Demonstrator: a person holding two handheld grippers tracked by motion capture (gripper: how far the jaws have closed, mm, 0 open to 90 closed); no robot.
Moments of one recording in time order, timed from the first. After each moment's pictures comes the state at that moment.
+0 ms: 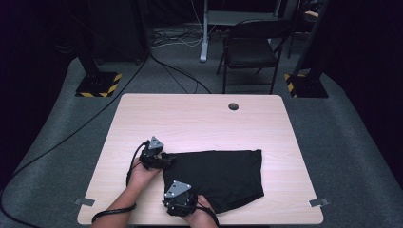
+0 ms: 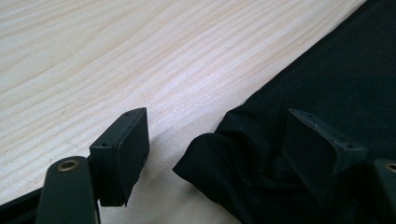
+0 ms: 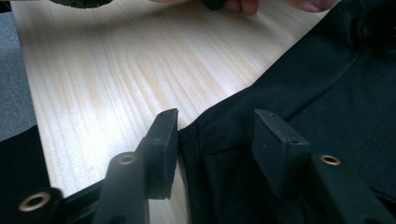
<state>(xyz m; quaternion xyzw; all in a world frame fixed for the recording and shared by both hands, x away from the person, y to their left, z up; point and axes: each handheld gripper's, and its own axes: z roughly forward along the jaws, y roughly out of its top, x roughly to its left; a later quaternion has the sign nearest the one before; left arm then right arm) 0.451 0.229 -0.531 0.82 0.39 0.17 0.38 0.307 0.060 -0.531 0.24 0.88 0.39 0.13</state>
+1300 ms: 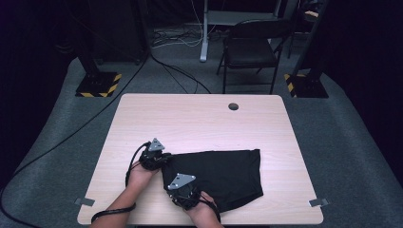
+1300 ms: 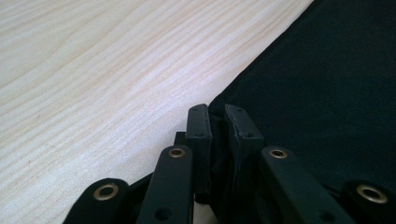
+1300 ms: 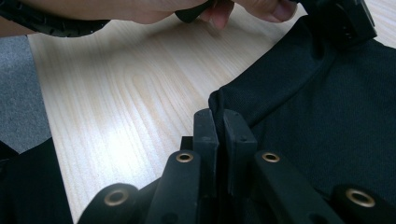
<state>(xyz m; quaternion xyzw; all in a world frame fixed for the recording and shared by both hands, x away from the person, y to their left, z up) 0.441 0.227 -0.522 0.84 0.35 0.15 0.38 0.319 0.050 -0.508 0.26 0.88 0.39 0.10</state>
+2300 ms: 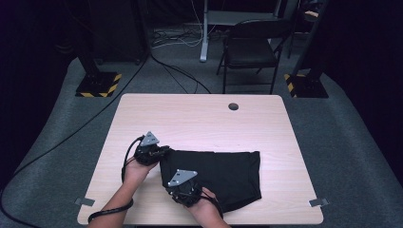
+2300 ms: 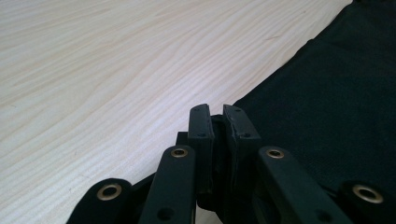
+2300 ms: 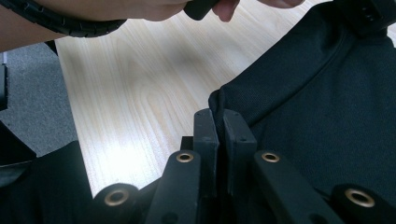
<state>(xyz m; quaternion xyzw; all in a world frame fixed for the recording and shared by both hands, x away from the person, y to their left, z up) 0.437 0.236 -0.484 0.82 0.34 0.16 0.43 0.319 0.046 -0.480 0.23 0.88 0.40 0.10</state>
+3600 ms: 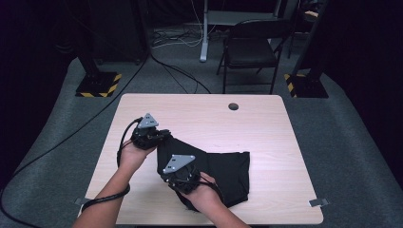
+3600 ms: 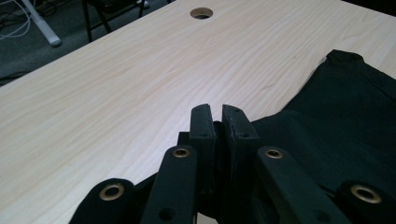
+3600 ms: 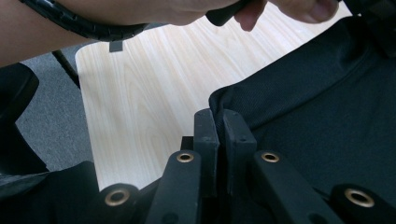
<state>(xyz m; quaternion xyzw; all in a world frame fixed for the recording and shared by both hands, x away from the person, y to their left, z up) 0.450 0.230 -0.410 0.83 0.32 0.19 0.42 0.330 0.050 -0.413 0.19 0.88 0.42 0.11</state>
